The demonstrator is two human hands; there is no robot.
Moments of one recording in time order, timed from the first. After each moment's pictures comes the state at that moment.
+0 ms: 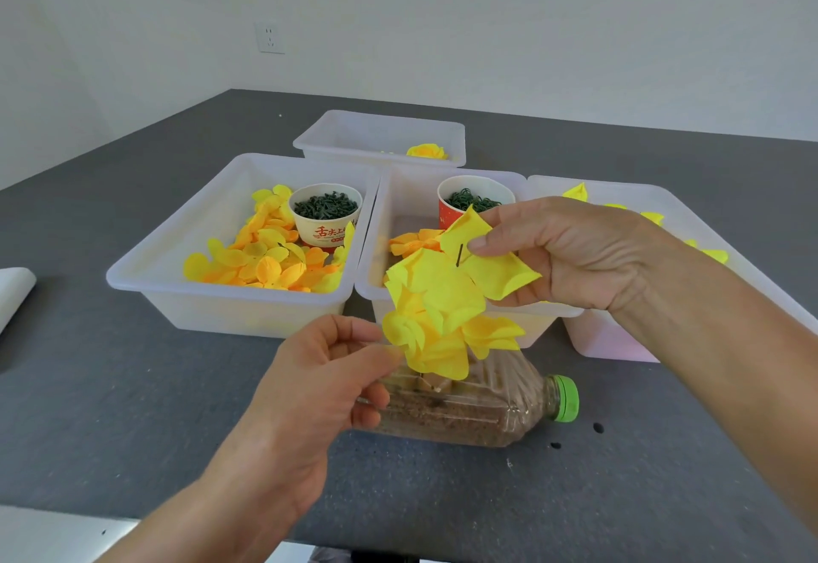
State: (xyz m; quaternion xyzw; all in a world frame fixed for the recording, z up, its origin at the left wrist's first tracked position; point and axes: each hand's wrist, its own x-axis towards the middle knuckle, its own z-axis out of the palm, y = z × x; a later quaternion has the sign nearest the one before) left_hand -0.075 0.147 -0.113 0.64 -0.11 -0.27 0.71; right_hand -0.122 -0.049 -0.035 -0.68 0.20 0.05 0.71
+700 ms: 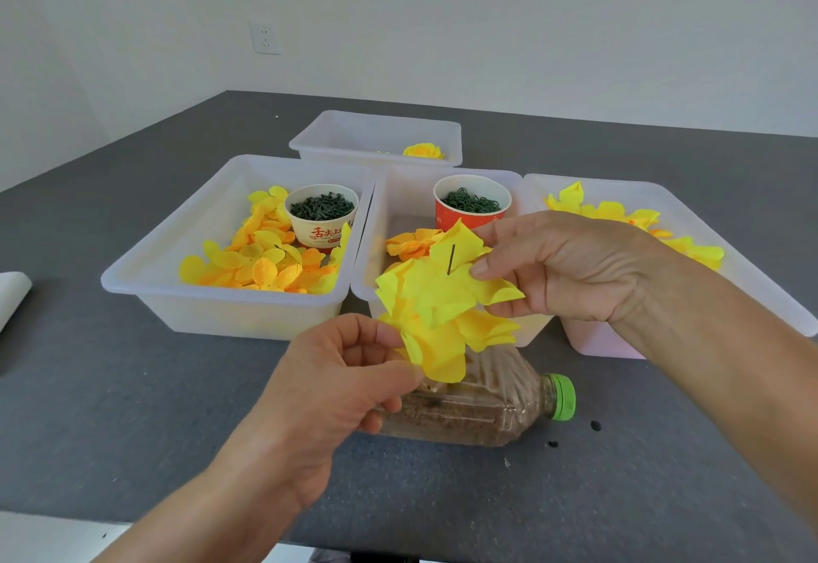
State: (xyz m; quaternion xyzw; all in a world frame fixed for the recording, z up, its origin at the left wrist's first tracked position) left_hand -0.077 0.143 -0.106 0.66 -0.15 -0.30 0.67; right_hand -0.128 -0.050 -0.041 -0.66 0.18 0.08 0.73
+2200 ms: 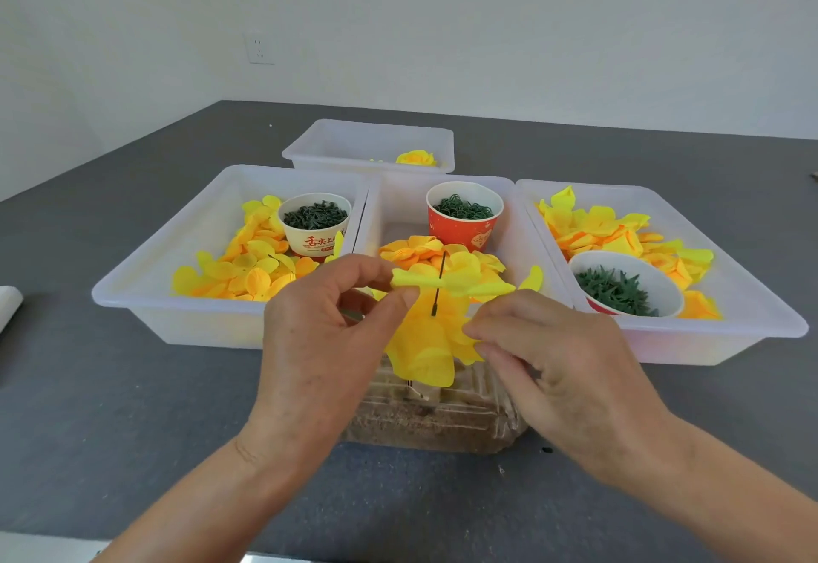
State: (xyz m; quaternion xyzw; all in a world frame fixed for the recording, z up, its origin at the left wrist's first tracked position) left_hand -0.065 0.124 -0.097 0.72 -0.30 0.02 0.63; right_hand -0.186 -0.019 -0.098 -0.95 0.00 -0.30 0.12
